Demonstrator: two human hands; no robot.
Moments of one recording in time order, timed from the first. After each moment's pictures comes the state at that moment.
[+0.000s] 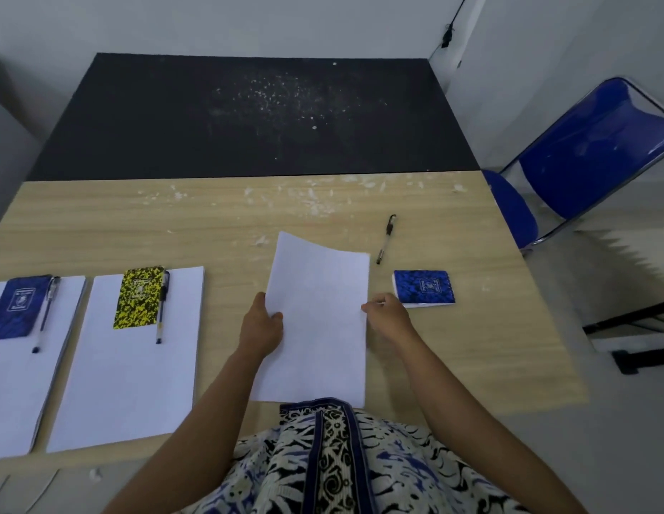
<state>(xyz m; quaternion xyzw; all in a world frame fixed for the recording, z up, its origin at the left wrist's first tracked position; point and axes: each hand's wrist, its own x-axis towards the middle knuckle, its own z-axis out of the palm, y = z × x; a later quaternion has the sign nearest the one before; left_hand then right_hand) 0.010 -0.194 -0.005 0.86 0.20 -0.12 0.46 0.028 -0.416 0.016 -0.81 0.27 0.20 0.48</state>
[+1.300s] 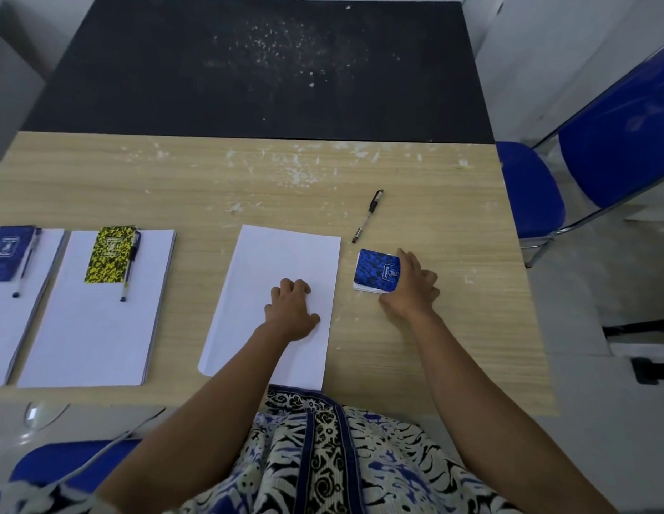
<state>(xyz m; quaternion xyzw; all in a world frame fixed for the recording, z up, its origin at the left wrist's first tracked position) 0.015 -0.323 -0.020 0.94 0.11 -0.26 0.19 0.069 -0.539 -0.026 -0.95 0.11 0.21 0.22</state>
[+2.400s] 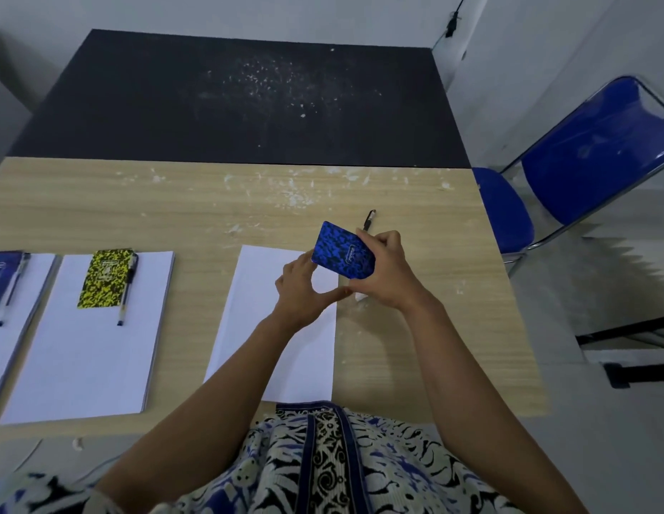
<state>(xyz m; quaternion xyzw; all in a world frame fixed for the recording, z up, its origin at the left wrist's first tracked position) 0.042 -0.317 0.021 0.91 0.03 -0.05 0.40 0.073 -0.488 0.074 -0.90 -0.06 0.14 0.41</state>
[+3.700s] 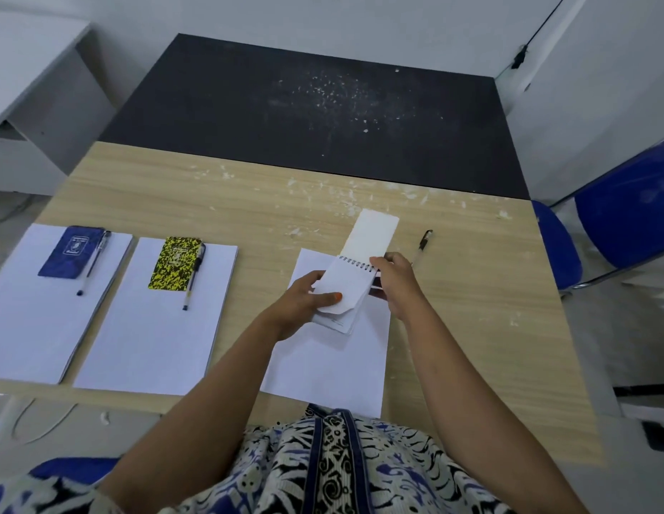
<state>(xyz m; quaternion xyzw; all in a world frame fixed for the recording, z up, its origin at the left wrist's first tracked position) 0.024 -0.206 0.030 0.60 0.13 -0.24 0.75 0.088 -0.381 0.058 -0.71 0.19 0.22 0.64</state>
